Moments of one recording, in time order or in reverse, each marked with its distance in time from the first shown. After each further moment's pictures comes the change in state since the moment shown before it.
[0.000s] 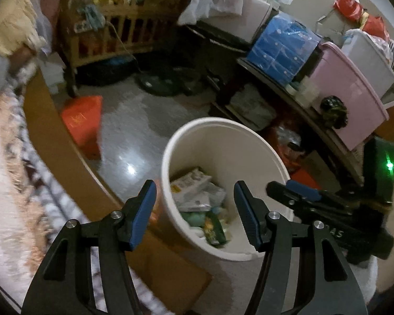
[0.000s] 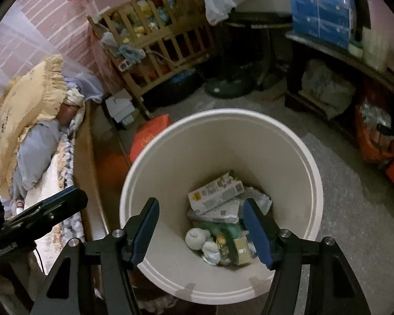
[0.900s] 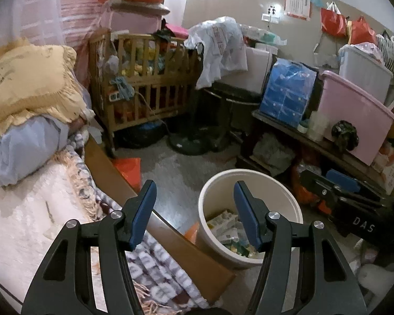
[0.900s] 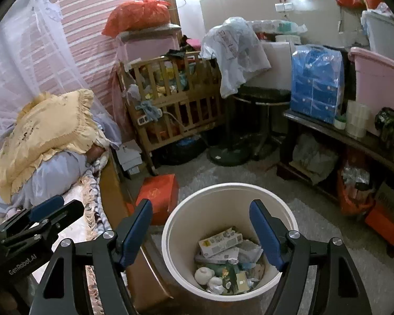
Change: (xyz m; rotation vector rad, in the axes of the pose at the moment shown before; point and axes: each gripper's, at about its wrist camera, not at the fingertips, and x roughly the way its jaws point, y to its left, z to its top) left arm -0.115 -0.011 -0.024 0.097 -0.331 0.175; right arm -0.109 0.073 -0.009 -0.118 -0.348 -0.068
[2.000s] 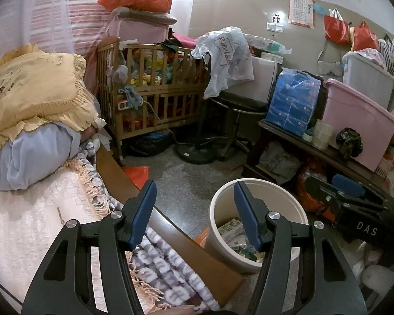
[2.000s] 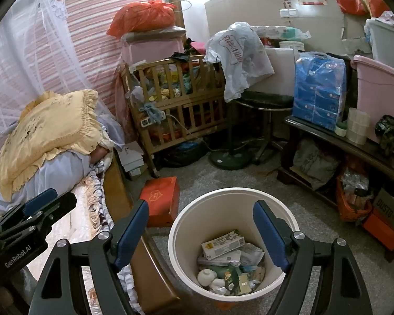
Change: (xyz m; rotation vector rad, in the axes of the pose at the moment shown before) left arm -0.014 0.015 0.005 -0.007 -0.047 0.026; right arm -0.006 0.010 0.001 -0.012 -0.007 0.001
